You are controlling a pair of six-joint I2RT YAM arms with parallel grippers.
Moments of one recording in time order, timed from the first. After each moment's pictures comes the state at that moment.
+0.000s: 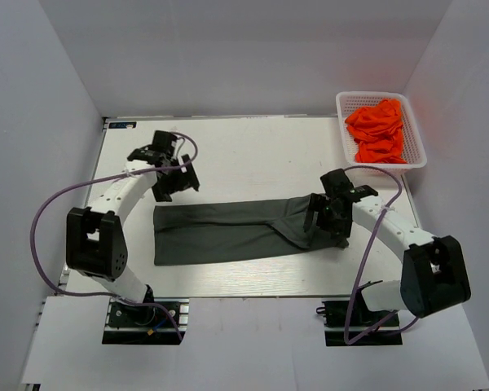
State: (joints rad) left arm -0.20 1.59 1.29 -0.80 -0.01 -0.55; right arm 0.37 1.33 0.86 -0.76 -0.01 0.55
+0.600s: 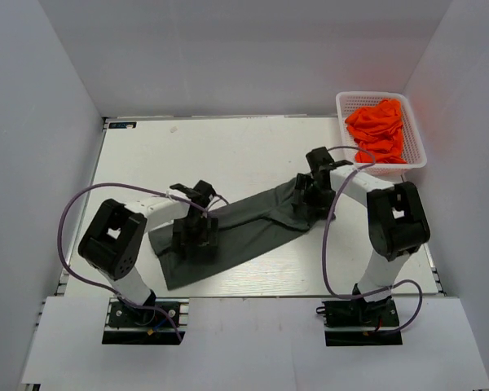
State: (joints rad) left arm -0.51 1.67 0.95 -0.84 0.05 -0.54; right arm 0.35 1.75 1.08 -0.66 0.01 0.50
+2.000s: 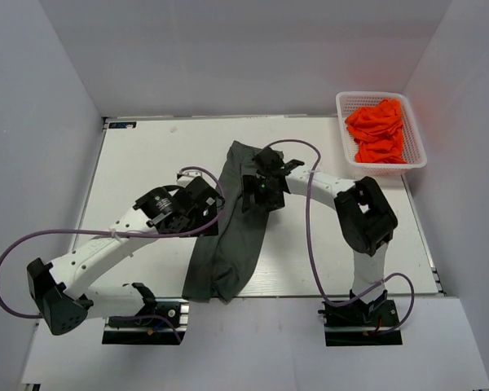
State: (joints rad) left arm -0.85 1.20 1.19 -1.17 -0.38 -0.80; right arm 0.68 1.94 1.38 -0.56 -0.15 0.51
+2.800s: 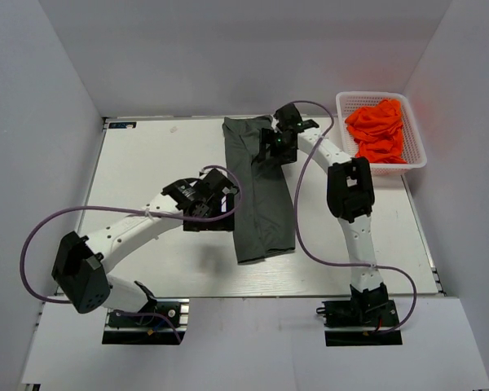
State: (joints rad) left arm -0.79 1.38 1.16 -0.96 -0.22 -0.70; right arm 0.41 2.40 2.09 -0.69 -0.18 0.36
